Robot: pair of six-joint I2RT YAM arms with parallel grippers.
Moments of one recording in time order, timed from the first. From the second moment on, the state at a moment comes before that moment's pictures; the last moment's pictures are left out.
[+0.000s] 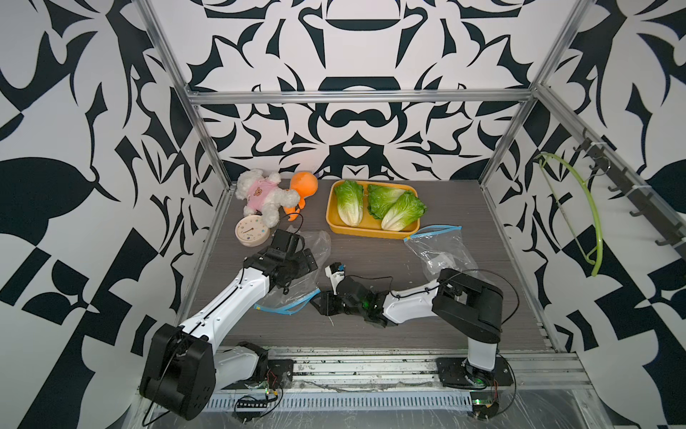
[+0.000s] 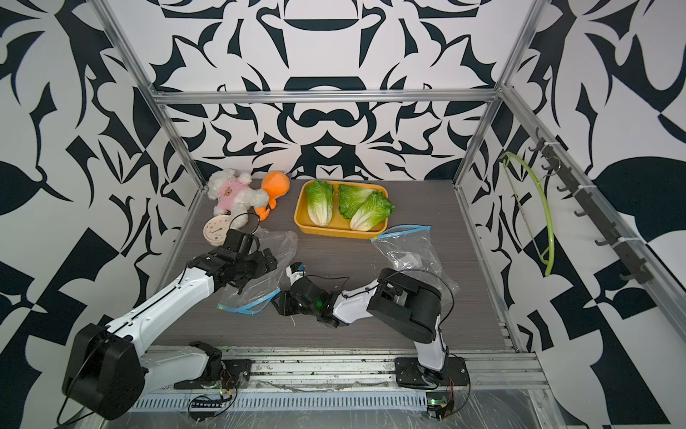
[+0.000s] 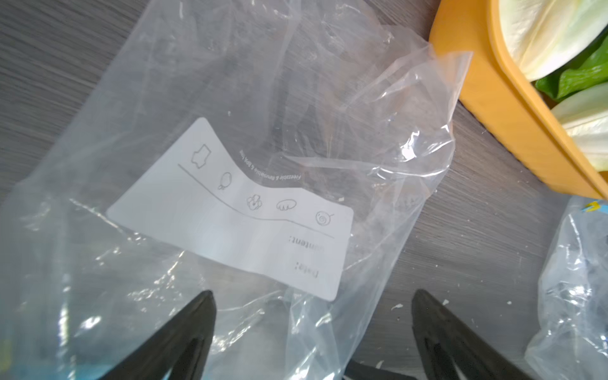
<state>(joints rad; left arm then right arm) -0.40 1.22 0.78 -0.58 0.03 -0.78 1.15 1.90 0.86 0.49 -0.04 0.96</state>
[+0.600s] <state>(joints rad) -0.39 1.23 0.76 -0.53 0.08 -0.82 1.21 1.91 0.86 0.53 -0.01 1.04</state>
